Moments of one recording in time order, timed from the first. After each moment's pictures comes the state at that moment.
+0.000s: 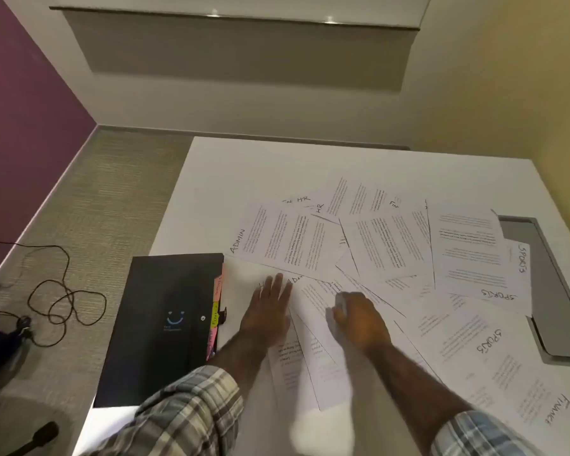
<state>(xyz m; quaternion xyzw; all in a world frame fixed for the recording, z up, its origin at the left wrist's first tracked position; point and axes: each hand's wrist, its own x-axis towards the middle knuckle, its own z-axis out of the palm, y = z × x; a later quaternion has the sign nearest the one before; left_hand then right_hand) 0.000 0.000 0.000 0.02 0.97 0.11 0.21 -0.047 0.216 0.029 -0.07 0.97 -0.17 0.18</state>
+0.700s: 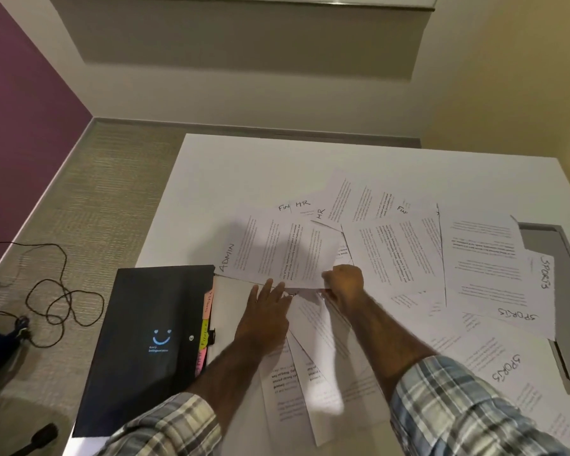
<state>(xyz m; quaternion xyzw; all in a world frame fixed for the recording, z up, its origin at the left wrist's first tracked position) -0.043 0.000 -0.002 0.03 0.99 0.12 0.12 -0.159 0.159 0.035 0.25 0.75 -0.55 0.25</state>
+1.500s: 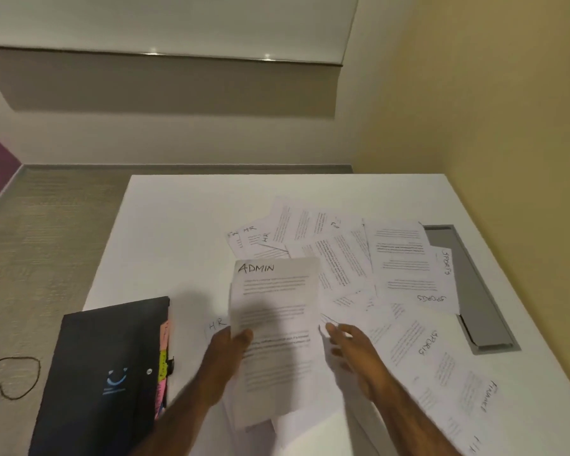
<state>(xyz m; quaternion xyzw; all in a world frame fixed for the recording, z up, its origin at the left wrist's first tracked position) 0.000 0.030 0.082 -0.28 0.66 0.67 0.16 -0.030 0.292 0.094 0.28 0.71 -0.60 0.25</state>
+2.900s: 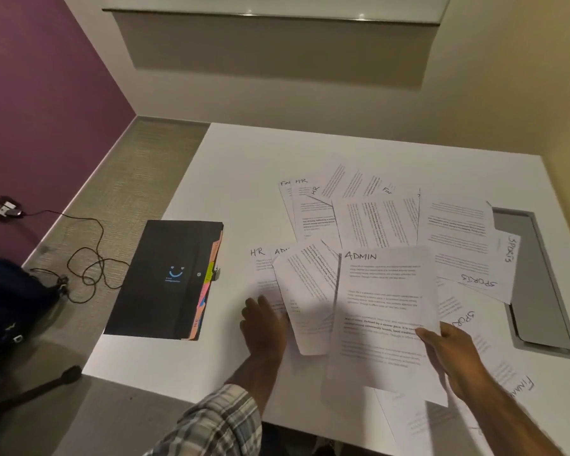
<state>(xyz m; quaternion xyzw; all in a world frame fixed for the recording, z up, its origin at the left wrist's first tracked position) 0.089 0.122 0.007 -0.37 0.91 0.13 0.13 0.020 0.425 0.111 0.28 0.69 -0.62 0.22</state>
